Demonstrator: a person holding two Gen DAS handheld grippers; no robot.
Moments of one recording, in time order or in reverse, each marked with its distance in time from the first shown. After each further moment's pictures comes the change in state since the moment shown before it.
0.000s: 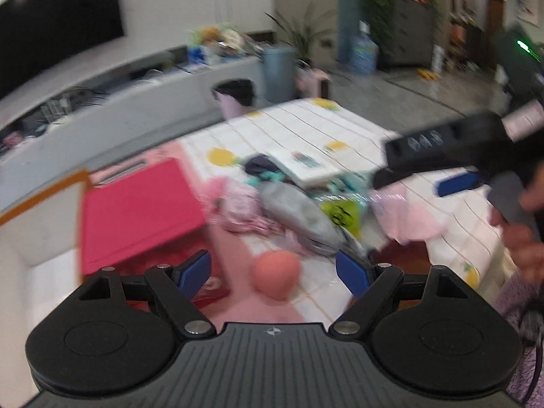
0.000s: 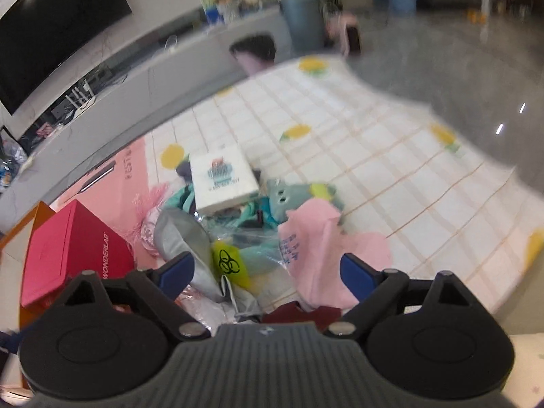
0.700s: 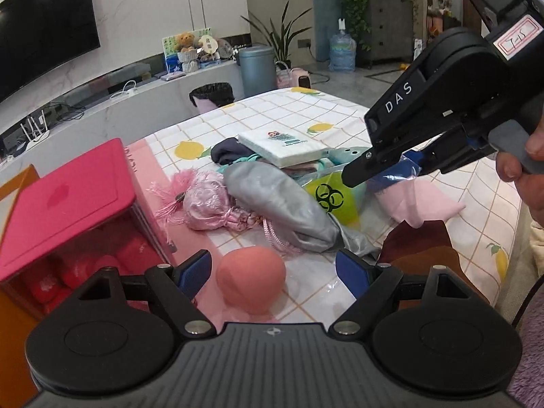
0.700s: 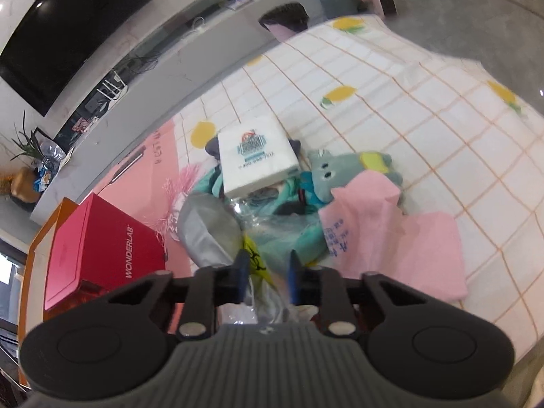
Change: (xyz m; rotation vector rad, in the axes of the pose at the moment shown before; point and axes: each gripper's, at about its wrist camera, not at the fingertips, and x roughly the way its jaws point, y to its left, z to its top) left arm 0.063 -0.012 -0.031 0.068 -0.047 -0.025; right arm 0.070 -0.016 0.008 0.129 0.186 0.217
